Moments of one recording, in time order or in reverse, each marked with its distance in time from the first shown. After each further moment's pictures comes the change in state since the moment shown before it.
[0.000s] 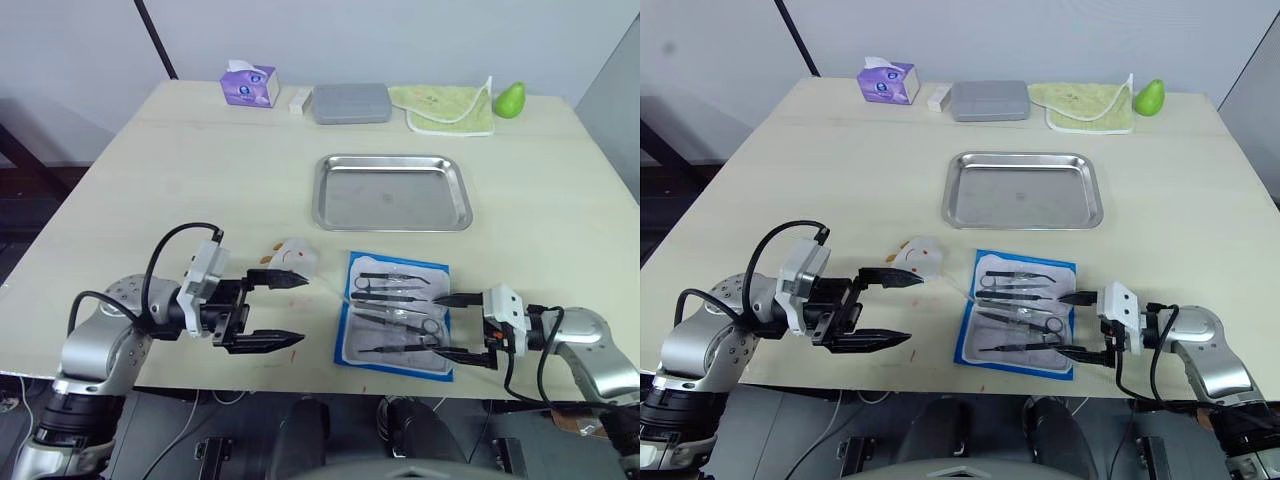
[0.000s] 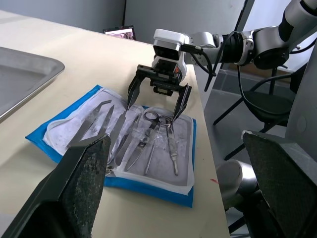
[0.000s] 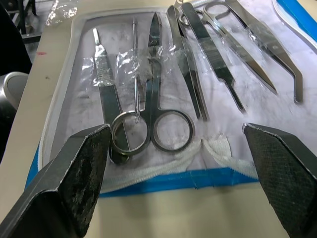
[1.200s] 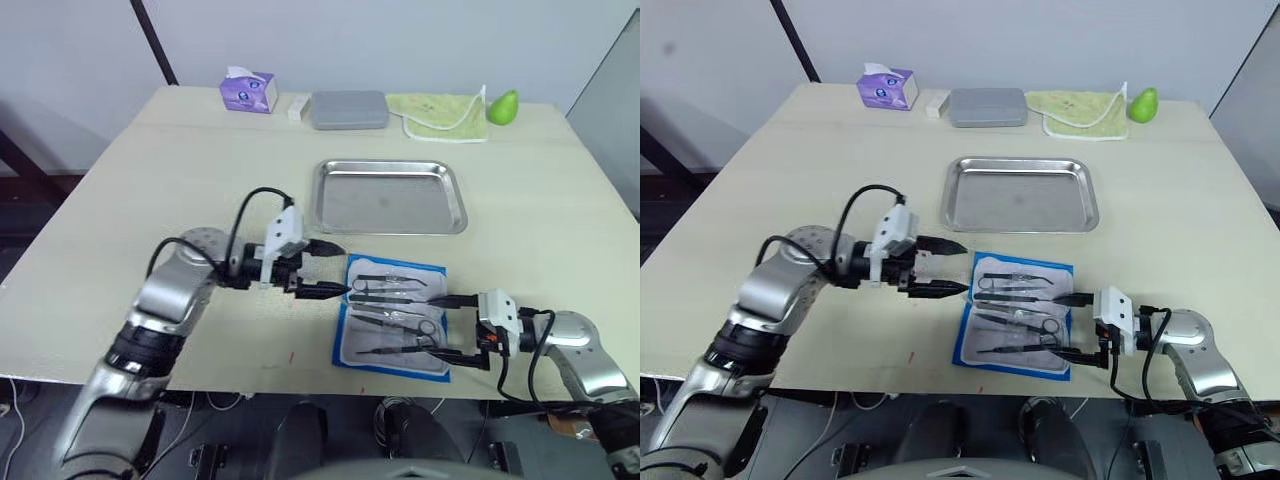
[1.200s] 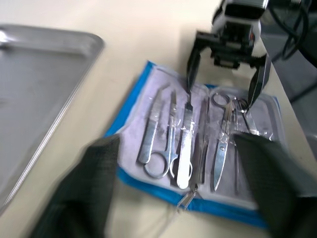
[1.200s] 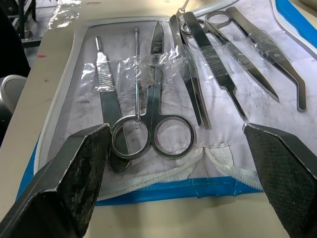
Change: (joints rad) left arm -0.408 -0.128 -0.350 0.158 0.344 0.070 0.221; right arm -0.013 0.037 0.028 0.092 0.002 -0.104 -0.006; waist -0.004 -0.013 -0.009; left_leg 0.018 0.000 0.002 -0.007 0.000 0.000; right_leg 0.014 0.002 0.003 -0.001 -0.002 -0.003
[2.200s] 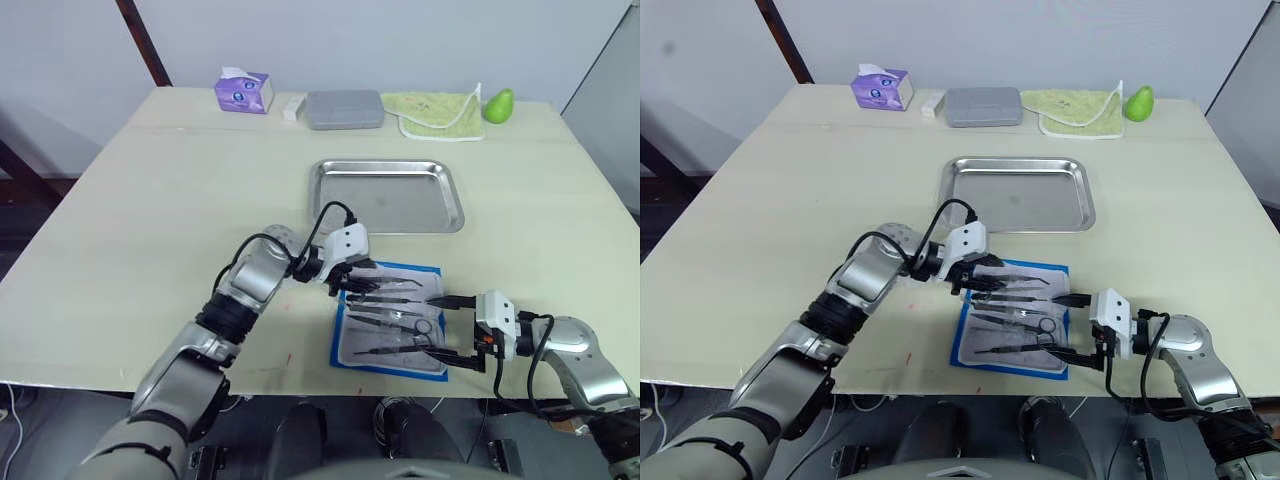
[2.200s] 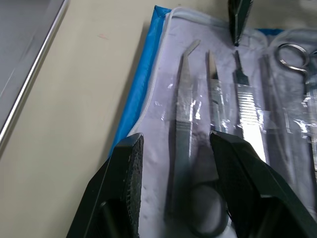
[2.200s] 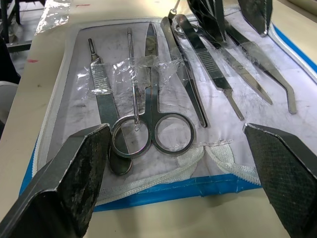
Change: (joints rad) left arm -0.178 -0.225 -0.192 0.328 0.335 -0.117 0.060; right arm 0.039 -0.002 0.007 -0.072 -0.002 0.040 -0.076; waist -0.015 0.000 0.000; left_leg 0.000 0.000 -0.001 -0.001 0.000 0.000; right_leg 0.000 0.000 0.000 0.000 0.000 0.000
